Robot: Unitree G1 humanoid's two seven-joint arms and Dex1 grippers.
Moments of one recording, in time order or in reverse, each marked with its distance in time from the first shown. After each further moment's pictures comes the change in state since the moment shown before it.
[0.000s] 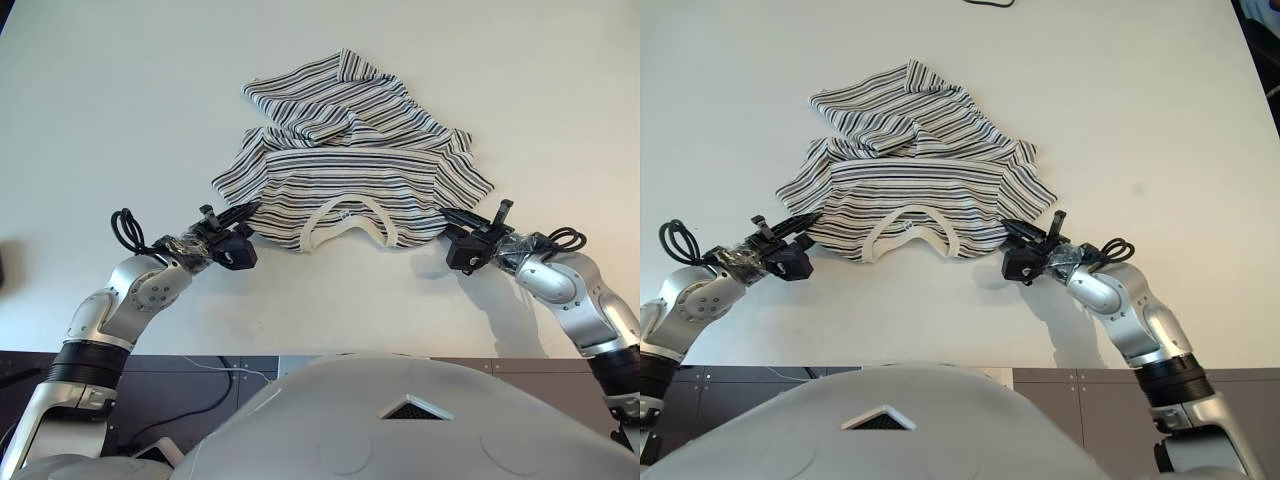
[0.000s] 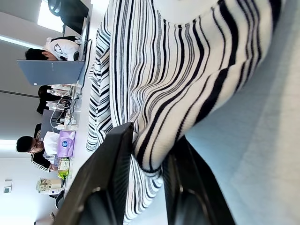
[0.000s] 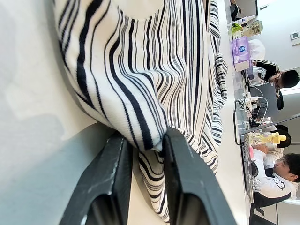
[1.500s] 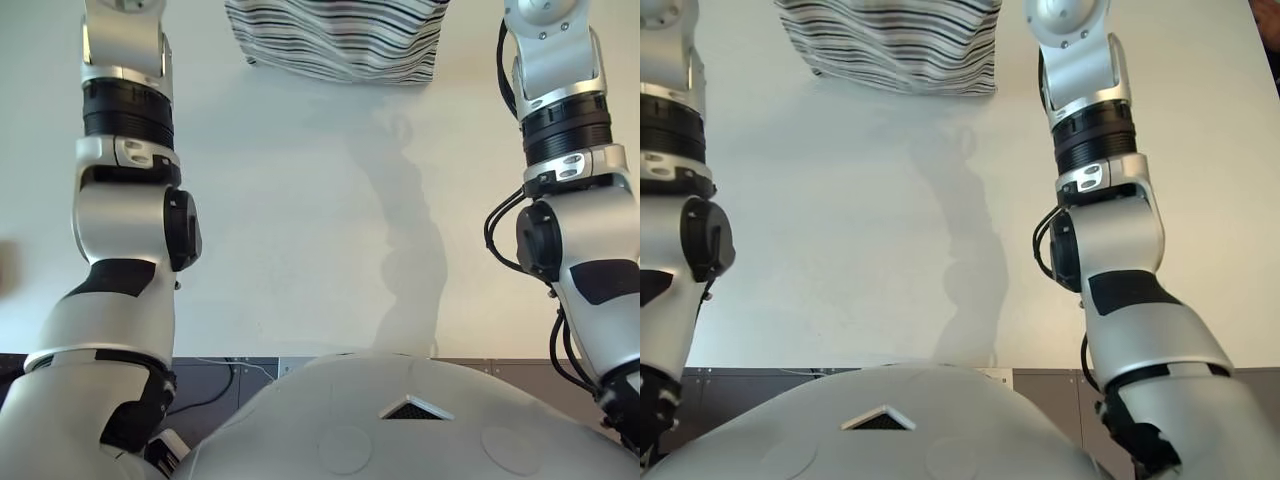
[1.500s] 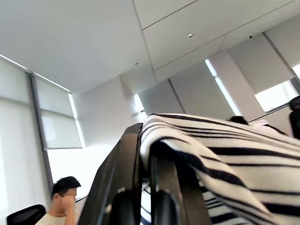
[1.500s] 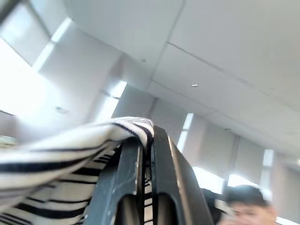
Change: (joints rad) left arm -1.119 -0.435 0.201 0.522 -0.461 0.137 0.224; right arm -1.090 0.535 -0.198 0.689 0.371 -0.052 -0.520
